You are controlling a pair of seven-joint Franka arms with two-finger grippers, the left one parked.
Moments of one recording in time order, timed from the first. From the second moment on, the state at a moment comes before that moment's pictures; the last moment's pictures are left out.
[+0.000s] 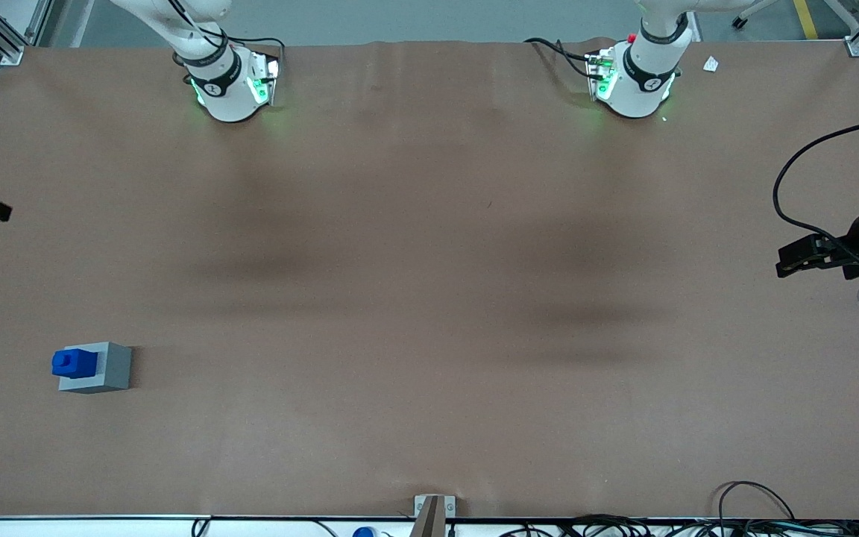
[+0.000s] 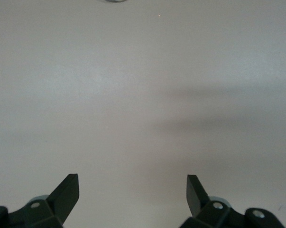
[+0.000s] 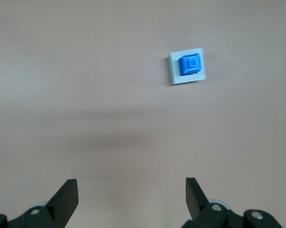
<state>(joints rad) -0.17 0.10 0.07 -1.36 0.03 1.44 -0.07</state>
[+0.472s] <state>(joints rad) -0.10 0.05 0.07 -1.40 -0.03 1.44 0.02</state>
